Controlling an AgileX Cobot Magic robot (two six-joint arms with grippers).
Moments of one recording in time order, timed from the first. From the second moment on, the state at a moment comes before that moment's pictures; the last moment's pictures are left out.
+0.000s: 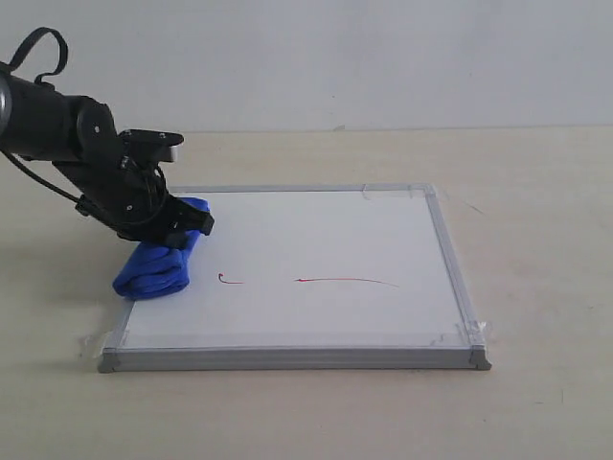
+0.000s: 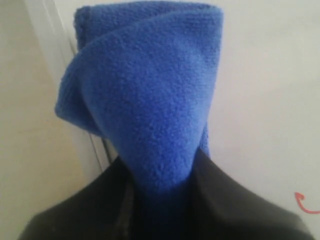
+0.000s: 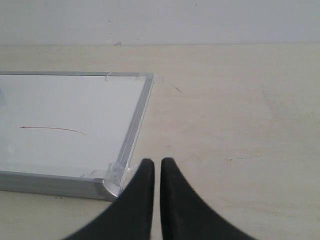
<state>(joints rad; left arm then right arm) -0.23 2.11 -1.30 -0.11 0.51 0.10 0.07 0.01 0.00 -0.03 0.35 0.12</state>
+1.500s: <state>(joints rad) -0.43 2.15 -1.37 -0.40 0.82 0.46 0.07 0.01 0.00 -0.03 0.35 0.12</state>
